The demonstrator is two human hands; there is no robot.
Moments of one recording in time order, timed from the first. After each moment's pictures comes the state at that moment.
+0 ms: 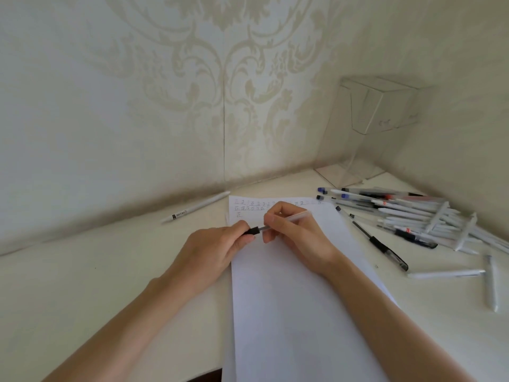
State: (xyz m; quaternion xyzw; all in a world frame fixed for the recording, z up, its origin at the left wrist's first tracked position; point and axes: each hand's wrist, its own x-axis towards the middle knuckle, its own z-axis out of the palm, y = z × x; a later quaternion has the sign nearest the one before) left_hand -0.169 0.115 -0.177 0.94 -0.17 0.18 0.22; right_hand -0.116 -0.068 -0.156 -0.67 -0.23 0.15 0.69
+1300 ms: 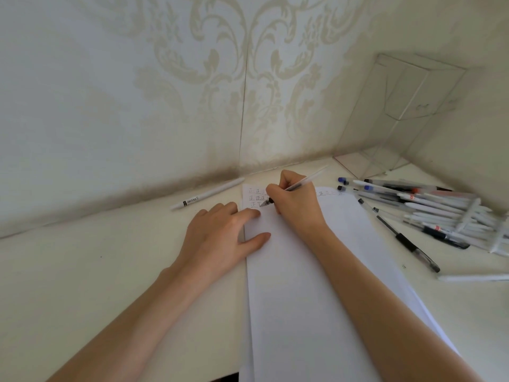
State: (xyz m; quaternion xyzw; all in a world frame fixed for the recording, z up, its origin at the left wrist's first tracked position) left_hand -0.160 0.117 -0.177 0.98 -0.04 0.12 0.14; right_hand -0.079 -0.016 -0.160 -0.82 -0.09 -0.02 0.56
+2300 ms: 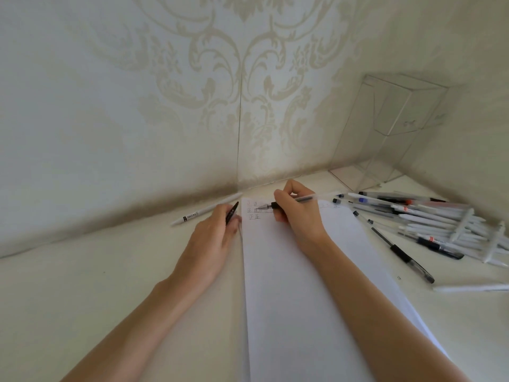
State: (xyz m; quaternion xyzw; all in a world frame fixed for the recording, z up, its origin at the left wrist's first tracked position) left_hand -0.158 0.126 -0.179 0.89 -0.02 0.18 0.41; right_hand -0.079 -0.026 -0.155 -0.70 -0.11 0.01 0.70
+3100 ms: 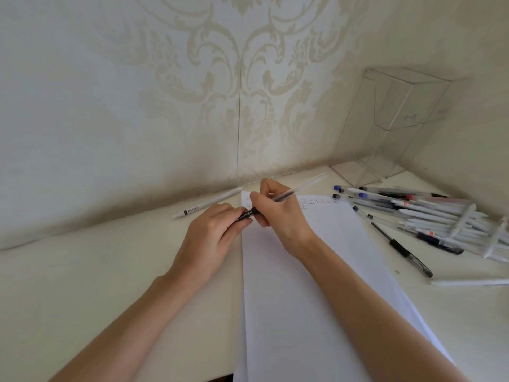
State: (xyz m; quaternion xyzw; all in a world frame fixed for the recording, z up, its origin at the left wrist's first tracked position) left_hand -0.160 0.129 -0.179 0.89 -0.14 0.28 0.34; right_hand -0.102 -0.009 -0.145 -0.71 -0.18 0.09 0.67
